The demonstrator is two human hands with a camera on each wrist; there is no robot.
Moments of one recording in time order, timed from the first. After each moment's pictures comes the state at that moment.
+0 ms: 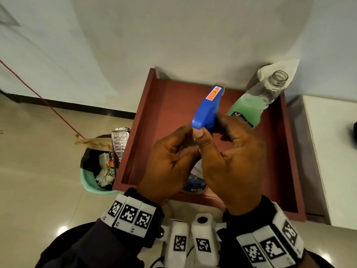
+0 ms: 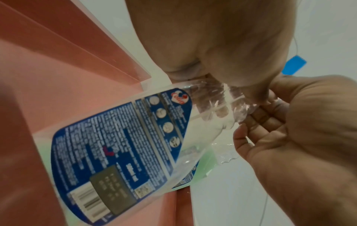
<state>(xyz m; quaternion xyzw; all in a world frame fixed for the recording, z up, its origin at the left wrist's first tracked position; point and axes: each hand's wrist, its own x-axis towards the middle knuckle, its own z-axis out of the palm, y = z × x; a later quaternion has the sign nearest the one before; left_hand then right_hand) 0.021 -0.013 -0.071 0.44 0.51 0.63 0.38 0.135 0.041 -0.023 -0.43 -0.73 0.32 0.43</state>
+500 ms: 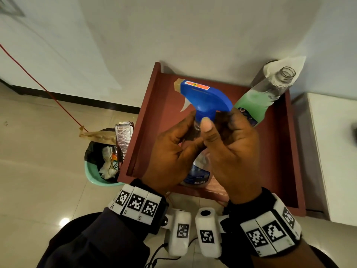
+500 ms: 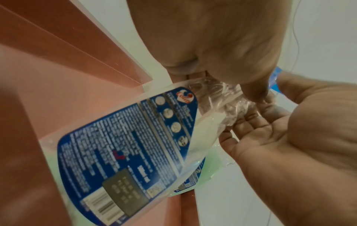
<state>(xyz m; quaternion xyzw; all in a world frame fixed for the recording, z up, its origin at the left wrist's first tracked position) 0.016 -0.013 -0.068 0.43 0.55 0.60 0.38 0.132 0.041 -0.032 -0.36 -0.65 0.50 0.44</state>
